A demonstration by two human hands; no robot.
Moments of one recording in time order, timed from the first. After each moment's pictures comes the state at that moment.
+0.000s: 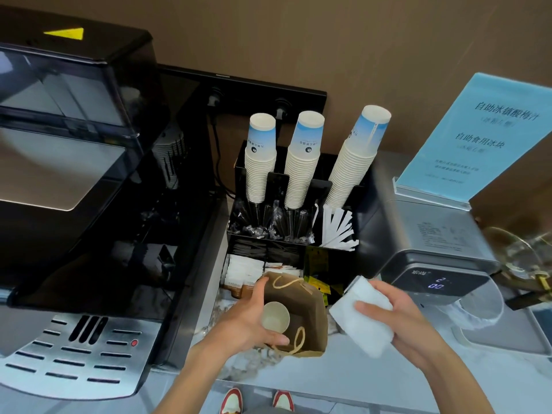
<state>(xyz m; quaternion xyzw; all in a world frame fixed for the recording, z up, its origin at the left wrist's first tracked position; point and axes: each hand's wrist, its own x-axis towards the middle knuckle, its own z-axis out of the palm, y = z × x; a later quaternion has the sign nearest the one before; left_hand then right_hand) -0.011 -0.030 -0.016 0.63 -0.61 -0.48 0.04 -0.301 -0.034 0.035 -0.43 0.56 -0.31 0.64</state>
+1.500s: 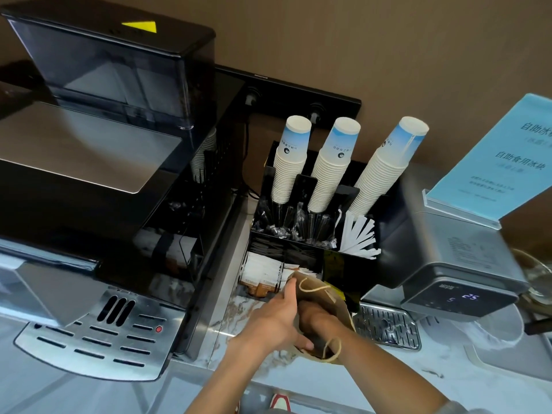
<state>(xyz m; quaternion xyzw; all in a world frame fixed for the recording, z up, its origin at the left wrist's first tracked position) -0.024 -0.033 -0.023 0.62 -0.64 -0.46 0.00 -0.150 -0.065 -0.048 -0.62 0.67 0.13 0.39</state>
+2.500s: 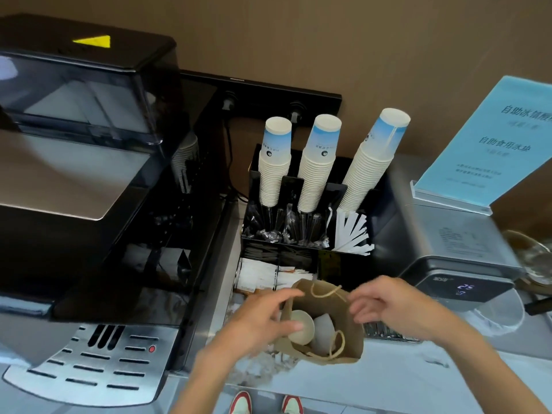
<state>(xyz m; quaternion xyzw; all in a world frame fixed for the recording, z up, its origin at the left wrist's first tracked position) 0.008 -0.033 0.008 0.56 -0.66 -0.48 0.13 -0.253 -0.069 0.073 -0.67 0.59 0.03 0.45</state>
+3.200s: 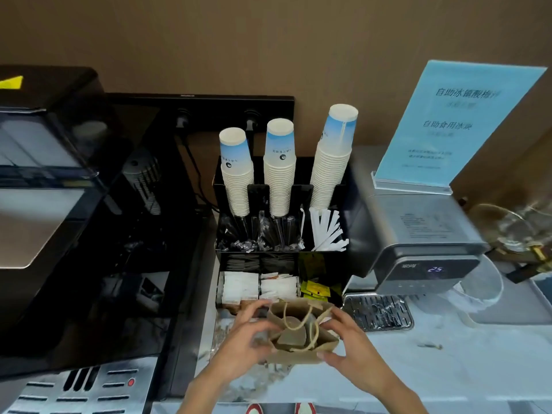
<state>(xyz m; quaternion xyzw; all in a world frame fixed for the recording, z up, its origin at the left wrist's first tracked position) -0.001 -0.030 -0.070 0.52 -0.69 -0.48 0.18 -0.259 -0.006 -0.051 -0.66 0.62 -0.13 0.41</state>
